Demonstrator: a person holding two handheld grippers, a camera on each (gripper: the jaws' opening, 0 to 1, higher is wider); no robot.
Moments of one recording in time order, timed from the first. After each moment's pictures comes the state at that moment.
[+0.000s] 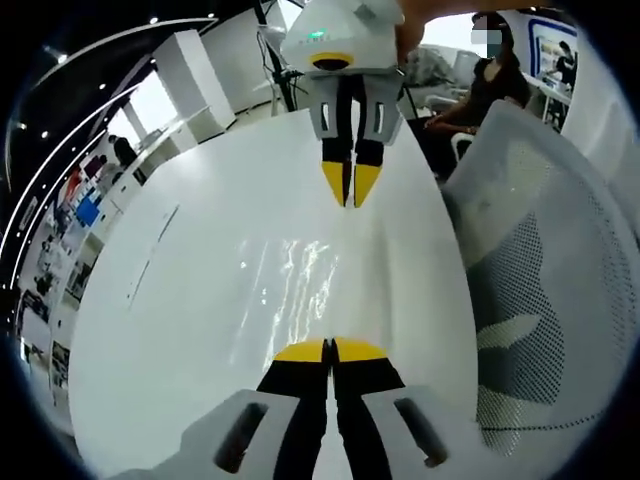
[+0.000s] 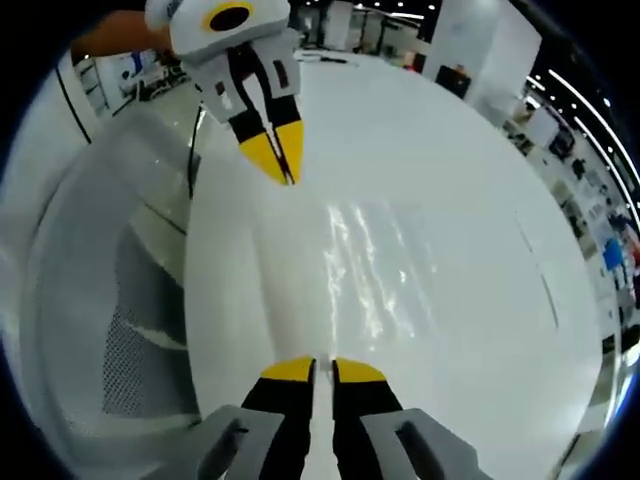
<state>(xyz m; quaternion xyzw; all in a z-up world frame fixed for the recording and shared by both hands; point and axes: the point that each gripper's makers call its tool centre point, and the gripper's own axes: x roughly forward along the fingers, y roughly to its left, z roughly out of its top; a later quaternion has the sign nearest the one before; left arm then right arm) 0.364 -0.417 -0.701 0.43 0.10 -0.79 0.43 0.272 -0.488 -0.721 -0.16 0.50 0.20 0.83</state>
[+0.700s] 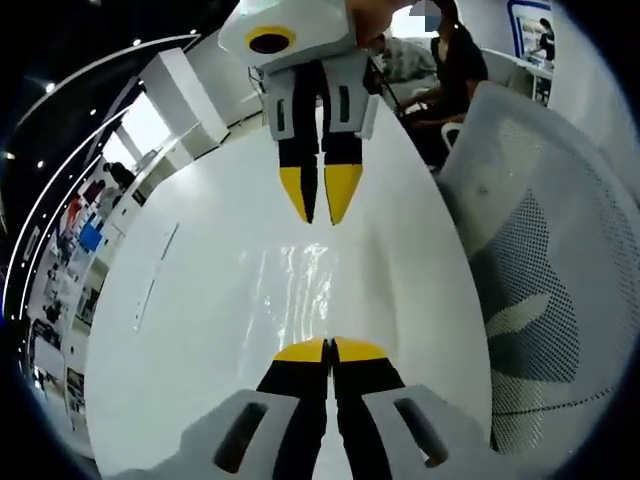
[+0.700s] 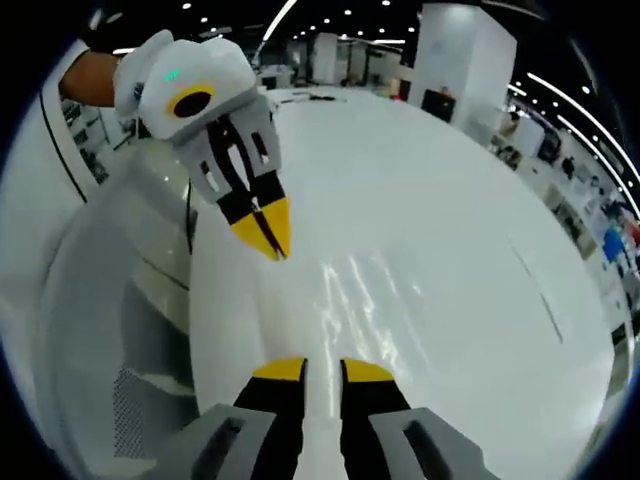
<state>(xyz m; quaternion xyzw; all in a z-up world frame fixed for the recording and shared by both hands) 0.359 -0.416 -0.703 0.44 0.04 -0.80 0.41 0.315 -0.466 -0.703 -0.12 0.45 0.21 0.86</state>
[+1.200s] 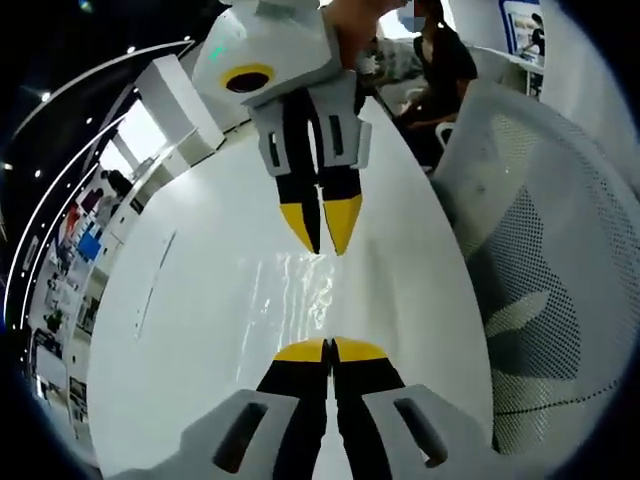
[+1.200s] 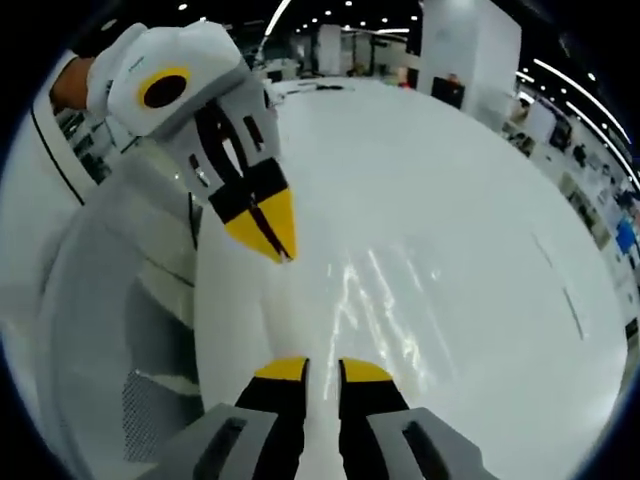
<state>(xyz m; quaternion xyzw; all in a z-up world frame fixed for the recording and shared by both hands) 0.354 -0.415 -0.703 0.44 0.03 -0.80 0.40 0.313 -0.456 -0.725 -0.09 0.47 0.23 0.84</state>
